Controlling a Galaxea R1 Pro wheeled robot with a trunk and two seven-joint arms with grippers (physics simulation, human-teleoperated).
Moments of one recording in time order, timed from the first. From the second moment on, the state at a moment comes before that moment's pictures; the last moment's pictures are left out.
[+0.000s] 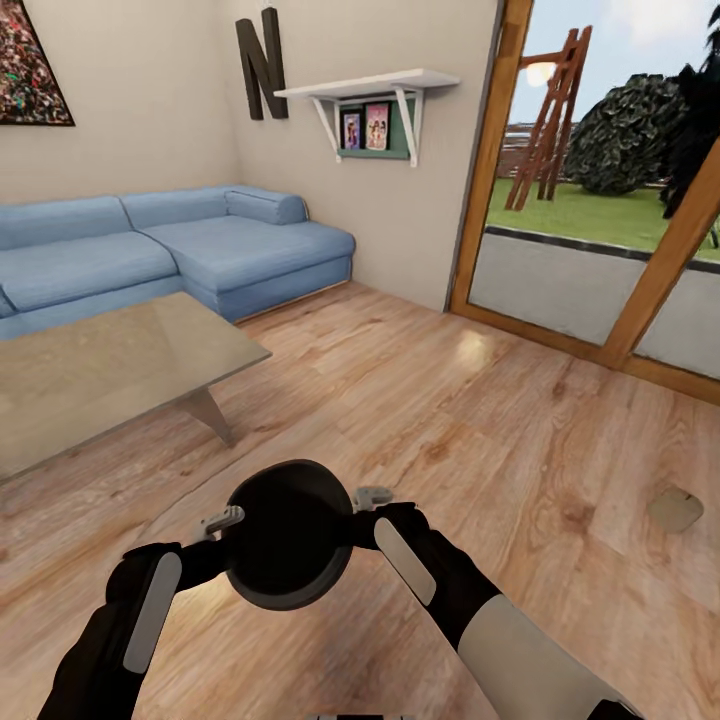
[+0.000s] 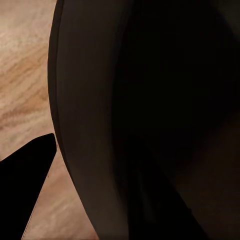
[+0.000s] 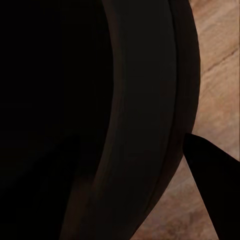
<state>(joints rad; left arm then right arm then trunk) -0.36 0.00 0.15 -1.38 0.38 0.98 0.08 -0.72 0.17 0.57 -0.86 -0.69 0.69 -0.23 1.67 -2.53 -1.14</state>
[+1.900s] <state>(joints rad) -0.36 0.00 0.15 -1.38 0.38 0.98 0.08 -0.72 0.17 0.57 -0.87 -0.69 0.69 -0.23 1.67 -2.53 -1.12</state>
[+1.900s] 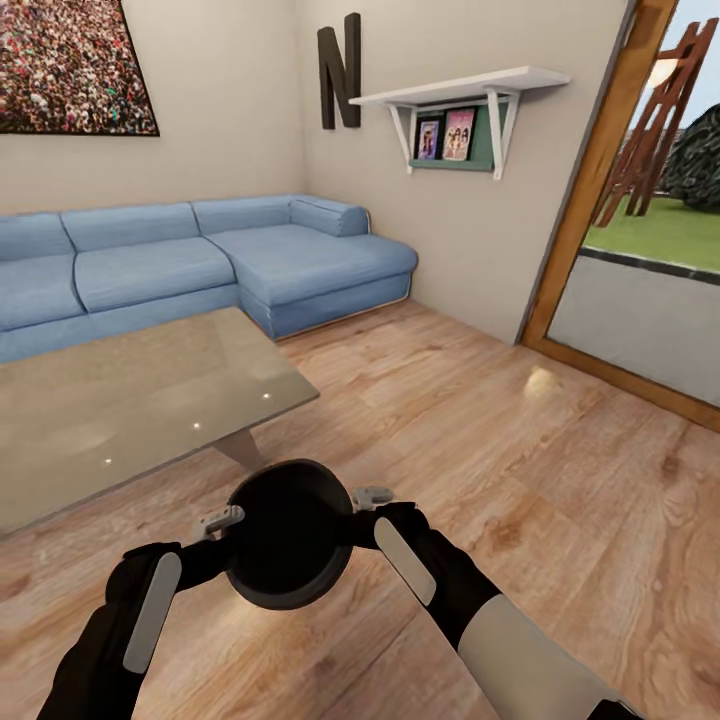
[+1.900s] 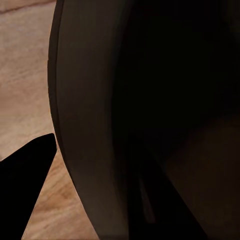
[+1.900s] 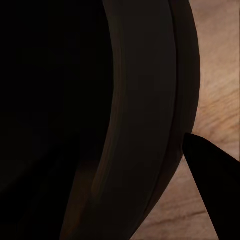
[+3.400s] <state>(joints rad) -0.36 0.00 0.15 -1.38 0.38 0.98 0.08 -0.71 0.17 0.56 -0.87 -0.69 0.69 -0.23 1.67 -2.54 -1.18</state>
